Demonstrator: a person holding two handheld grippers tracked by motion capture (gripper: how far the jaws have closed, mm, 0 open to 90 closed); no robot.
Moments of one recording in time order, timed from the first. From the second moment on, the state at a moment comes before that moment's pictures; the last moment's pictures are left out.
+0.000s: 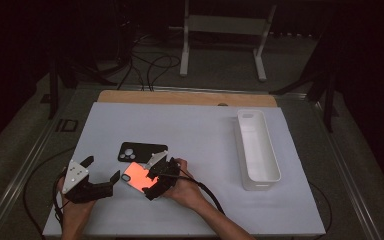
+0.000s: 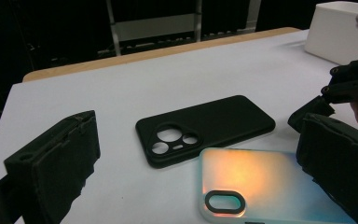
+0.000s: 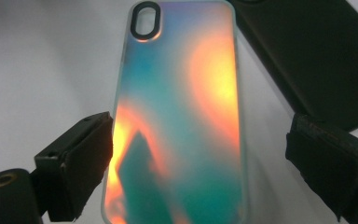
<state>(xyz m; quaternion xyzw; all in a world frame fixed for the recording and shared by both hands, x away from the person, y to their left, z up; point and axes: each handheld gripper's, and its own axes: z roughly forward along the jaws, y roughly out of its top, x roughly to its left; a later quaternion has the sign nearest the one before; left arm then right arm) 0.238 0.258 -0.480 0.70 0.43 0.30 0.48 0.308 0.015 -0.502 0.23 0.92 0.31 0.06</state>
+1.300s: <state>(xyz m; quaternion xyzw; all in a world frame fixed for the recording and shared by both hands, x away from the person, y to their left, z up) 0.237 0.257 -0.480 0.70 0.43 0.30 0.48 0.302 0.030 -0.512 0.21 0.95 0.24 0.05</state>
